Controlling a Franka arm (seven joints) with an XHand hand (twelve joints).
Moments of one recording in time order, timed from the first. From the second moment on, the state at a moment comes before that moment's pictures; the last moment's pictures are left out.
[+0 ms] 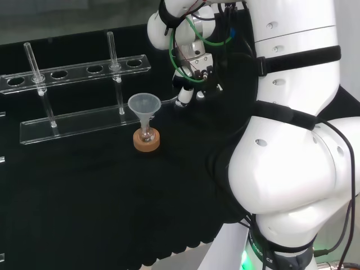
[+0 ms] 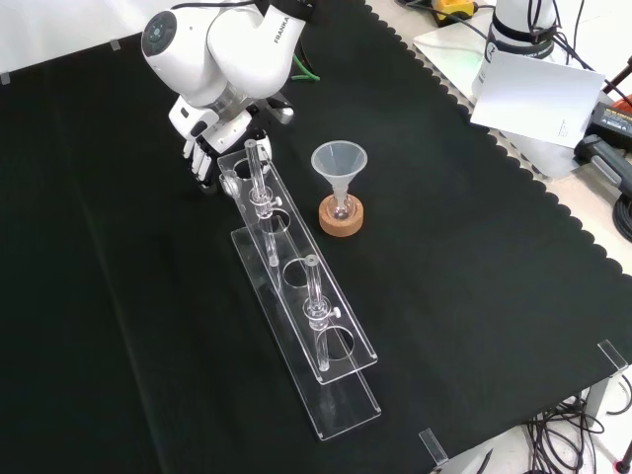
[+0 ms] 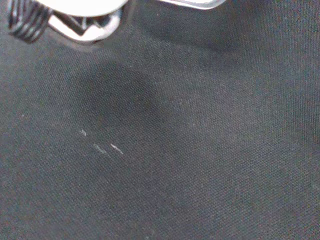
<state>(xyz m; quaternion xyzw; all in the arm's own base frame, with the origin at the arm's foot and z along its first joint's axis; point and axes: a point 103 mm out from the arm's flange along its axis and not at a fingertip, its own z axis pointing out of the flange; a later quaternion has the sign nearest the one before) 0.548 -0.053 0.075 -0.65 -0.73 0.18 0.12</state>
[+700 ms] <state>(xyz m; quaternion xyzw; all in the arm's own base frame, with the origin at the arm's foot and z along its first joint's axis) 0.550 -0.039 0.073 -0.66 -0.72 0.18 0.11</state>
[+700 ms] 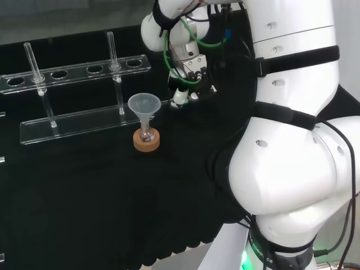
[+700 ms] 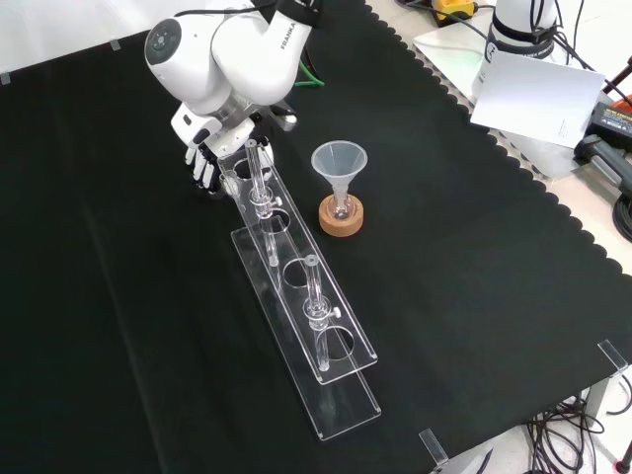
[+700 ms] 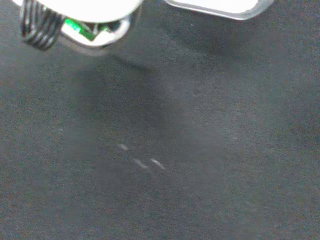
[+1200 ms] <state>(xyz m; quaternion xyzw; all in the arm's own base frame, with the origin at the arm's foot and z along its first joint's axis) 0.549 -0.065 0.074 -0.65 -0.73 0.16 0.12</state>
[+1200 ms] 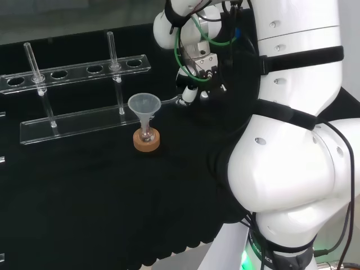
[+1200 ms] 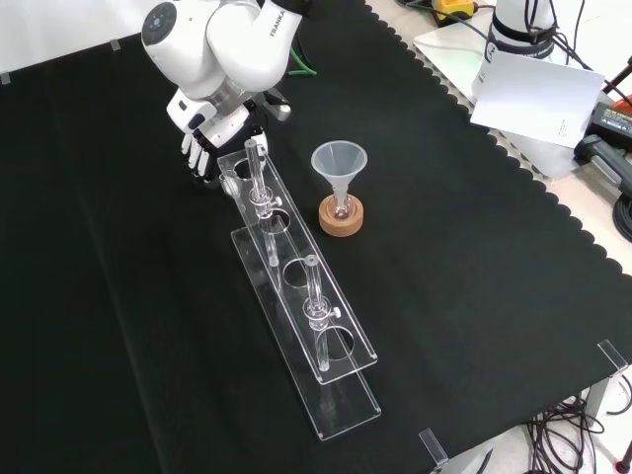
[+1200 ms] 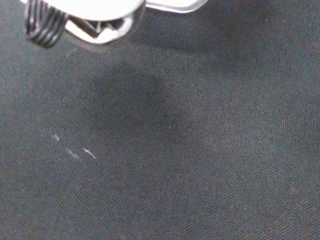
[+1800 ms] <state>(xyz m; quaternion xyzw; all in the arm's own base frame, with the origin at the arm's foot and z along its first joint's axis) 0.550 -0.042 0.075 -0.66 -0.73 0.17 0.11</state>
